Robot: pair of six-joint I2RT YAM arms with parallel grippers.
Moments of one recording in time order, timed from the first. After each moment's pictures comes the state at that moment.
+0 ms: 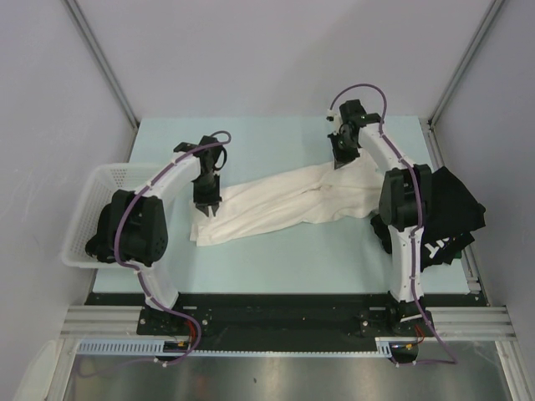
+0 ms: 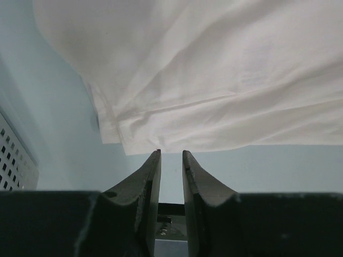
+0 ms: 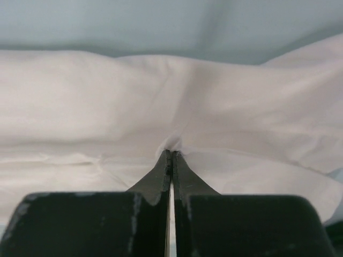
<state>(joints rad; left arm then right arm) -0.28 1.81 1.44 -1.09 -0.07 -0.35 0.22 2.28 2.07 -0.91 -0.12 -0.05</state>
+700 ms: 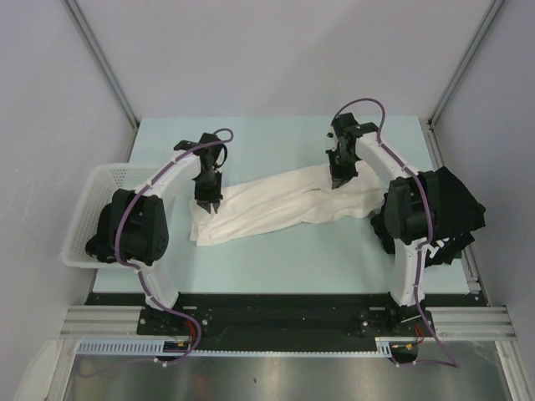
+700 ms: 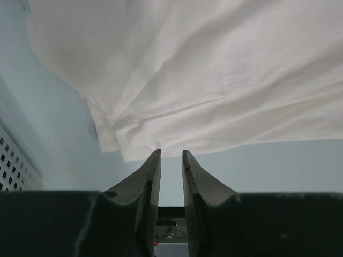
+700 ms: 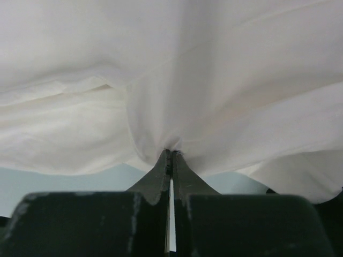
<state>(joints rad) -0.28 1.83 1.47 -1.08 -0.04 -0.29 0.29 2.09 1.82 -1.00 -0.08 0.16</state>
